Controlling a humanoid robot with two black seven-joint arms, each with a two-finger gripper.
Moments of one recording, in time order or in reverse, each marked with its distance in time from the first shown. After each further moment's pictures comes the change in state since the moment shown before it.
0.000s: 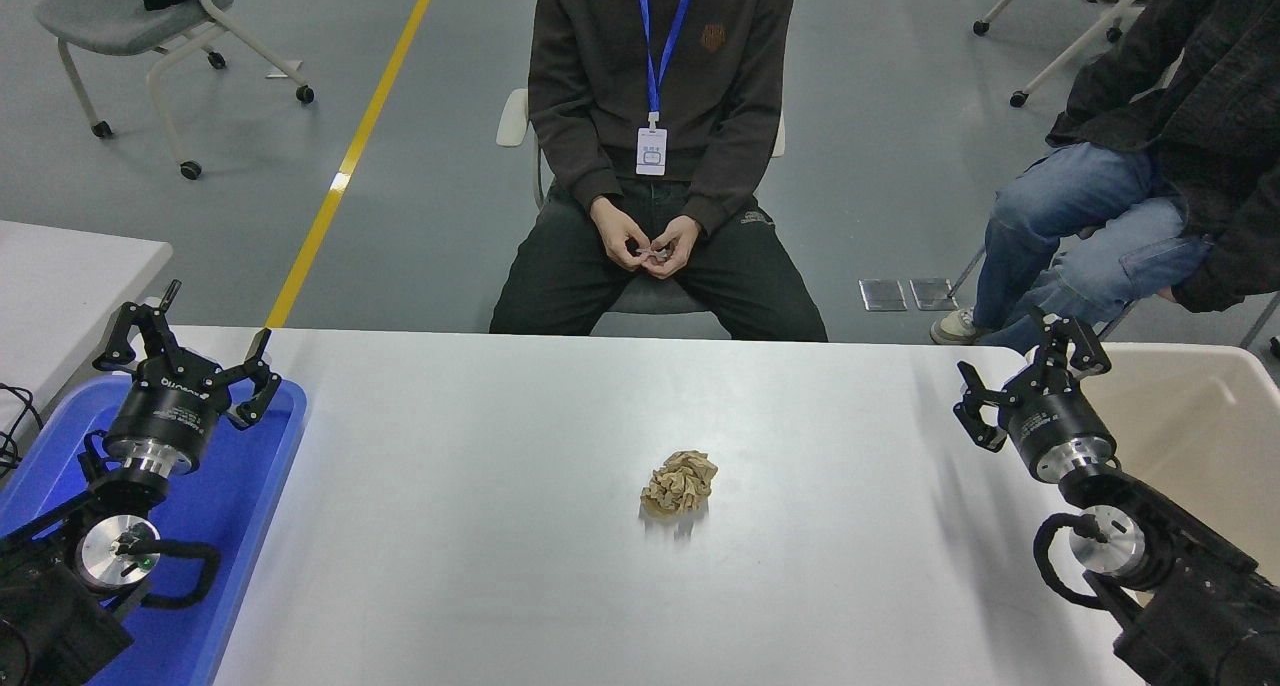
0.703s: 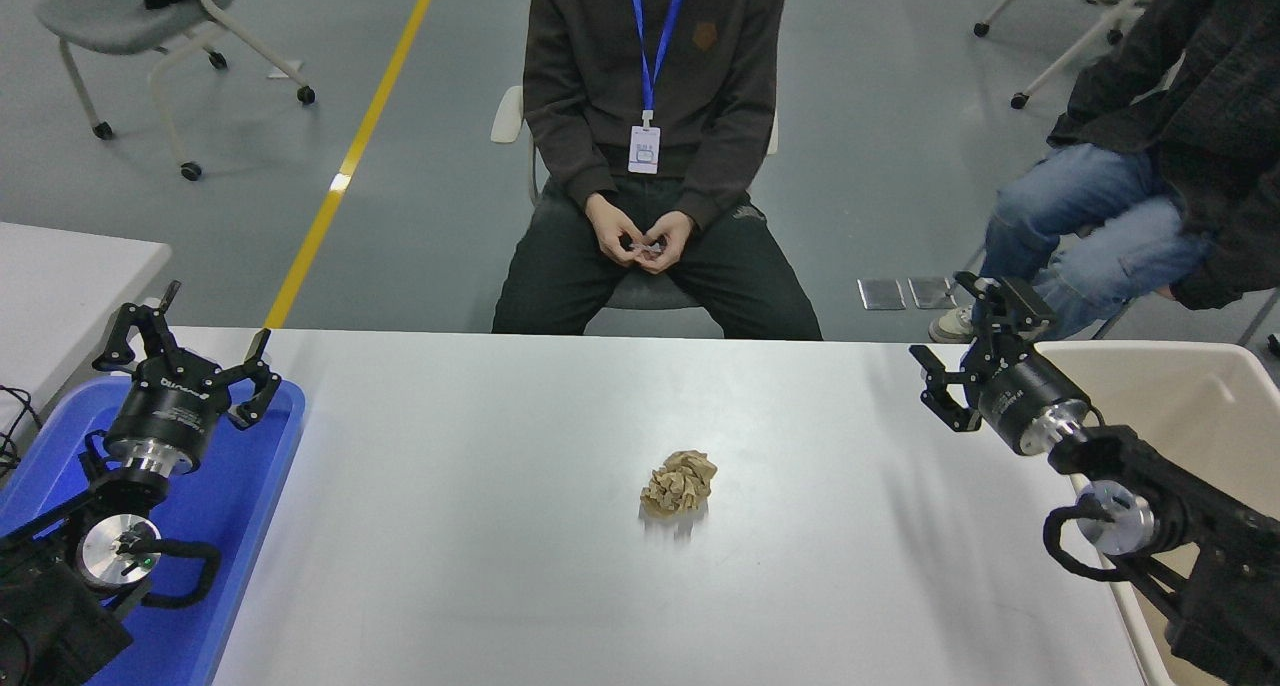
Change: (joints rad) left arm 0.000 0.000 0.000 0.000 0.000 0.000 0.000; right arm 0.069 -0.210 -0.269 0.519 -0.154 -0.188 -0.135
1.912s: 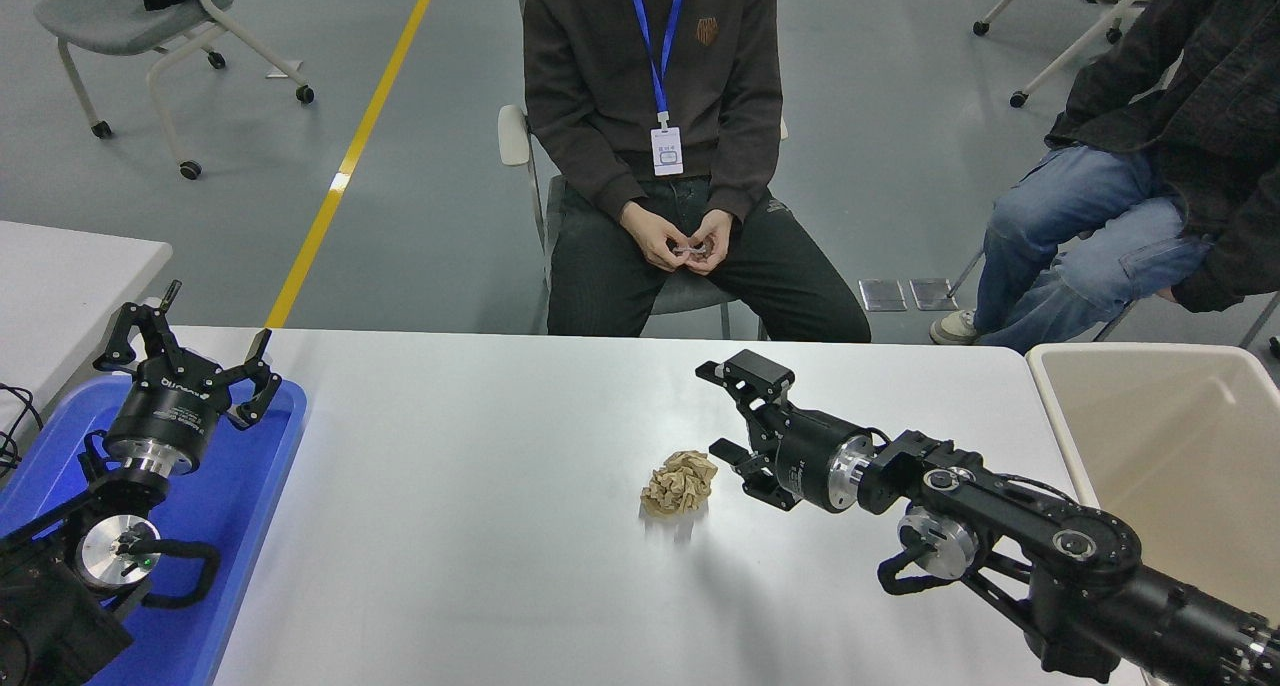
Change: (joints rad) left arm 0.000 0.000 0.000 0.000 0.000 0.000 0.000; right arm 0.134 0.240 -0.214 0.075 -0.241 -0.045 -0.357
